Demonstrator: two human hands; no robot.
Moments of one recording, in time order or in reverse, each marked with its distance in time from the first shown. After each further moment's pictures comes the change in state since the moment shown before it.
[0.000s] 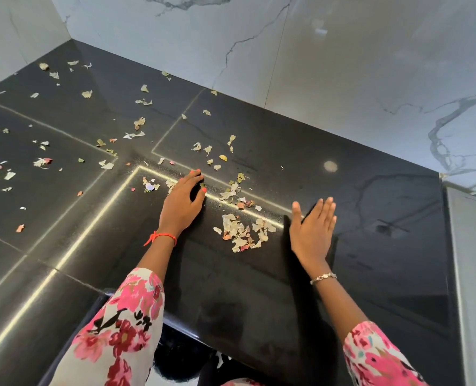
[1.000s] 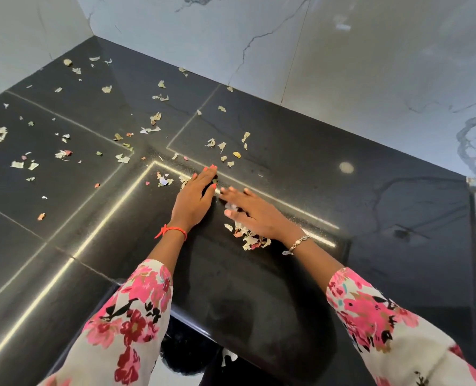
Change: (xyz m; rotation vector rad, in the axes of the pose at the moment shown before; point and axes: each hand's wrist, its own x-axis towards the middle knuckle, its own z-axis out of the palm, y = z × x) left_hand -0.001 -0.005 0.001 -0.051 -0.061 0.002; right_hand 0.017 -0.087 0.027 0.113 -0.633 -0.924
